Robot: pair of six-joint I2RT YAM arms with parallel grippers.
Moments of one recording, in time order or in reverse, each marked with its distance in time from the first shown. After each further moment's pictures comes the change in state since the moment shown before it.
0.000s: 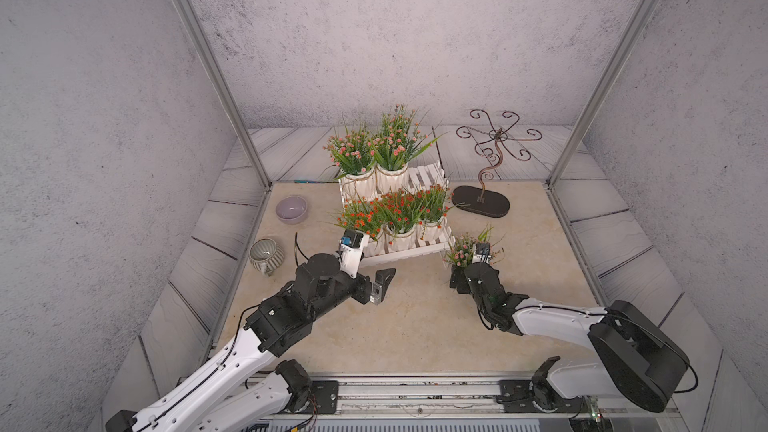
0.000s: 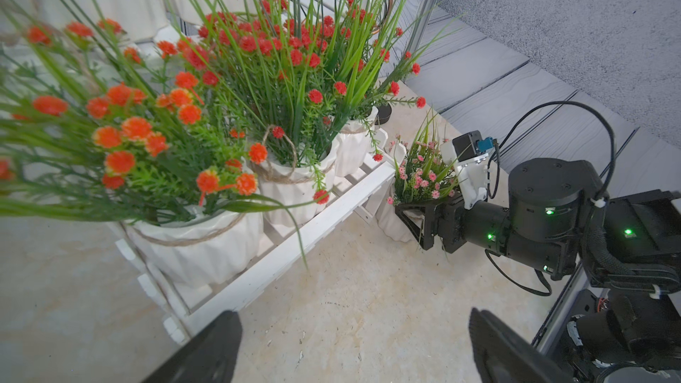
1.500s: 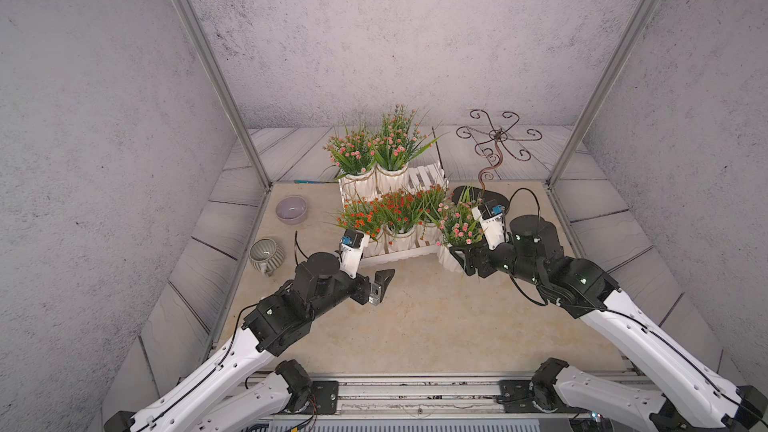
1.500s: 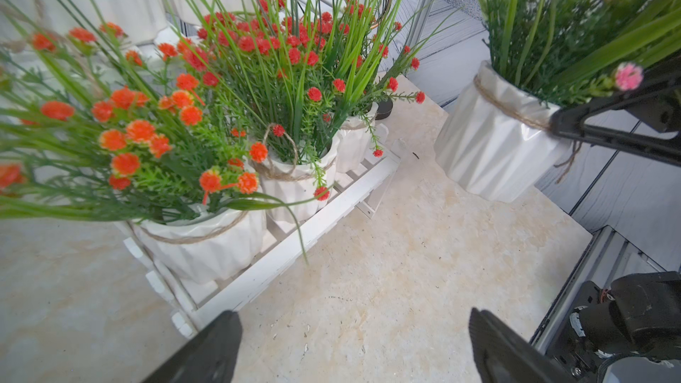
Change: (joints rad) left arm -0.001 0.011 0.028 -0.035 0.001 0.019; right arm -0.005 -0.335 0.732 -0.936 -0.533 -0.341
